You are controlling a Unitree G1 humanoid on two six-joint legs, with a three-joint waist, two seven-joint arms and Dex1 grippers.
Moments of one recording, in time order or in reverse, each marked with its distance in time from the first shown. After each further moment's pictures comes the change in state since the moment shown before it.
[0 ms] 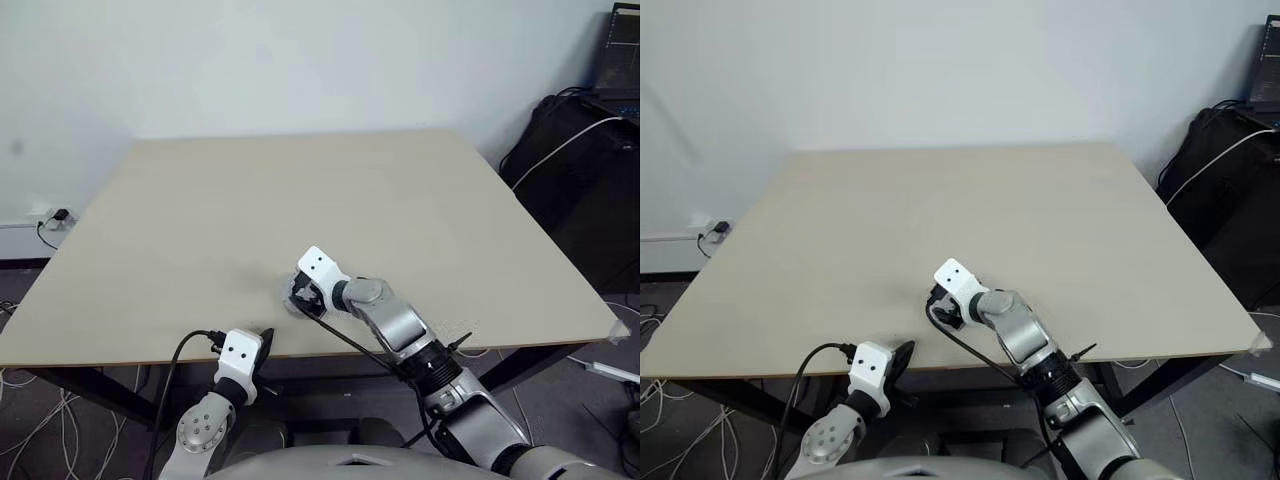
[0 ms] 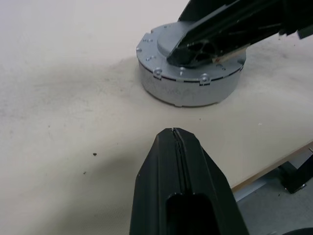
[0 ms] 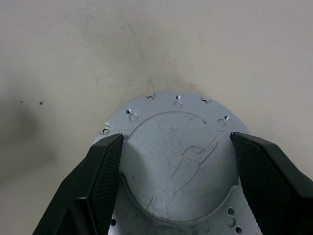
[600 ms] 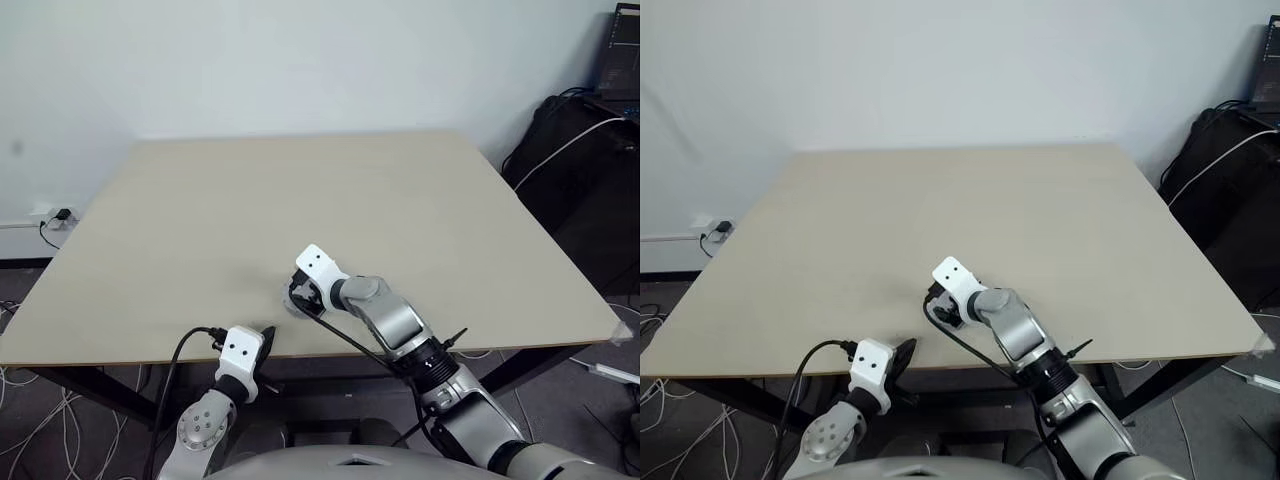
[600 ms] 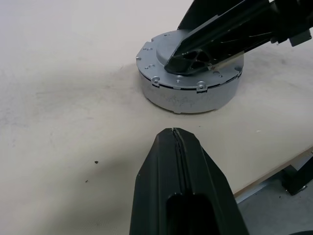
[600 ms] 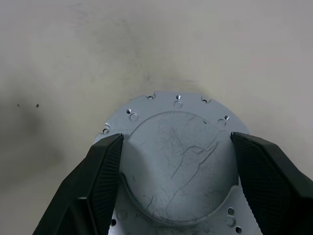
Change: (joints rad) left arm -0.005 0.004 -0.005 -0.020 0.000 0.017 0.000; right arm -0.015 0.019 -0.004 -0.015 0.006 0.093 -0.037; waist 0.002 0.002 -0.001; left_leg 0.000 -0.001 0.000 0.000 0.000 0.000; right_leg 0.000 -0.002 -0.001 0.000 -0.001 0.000
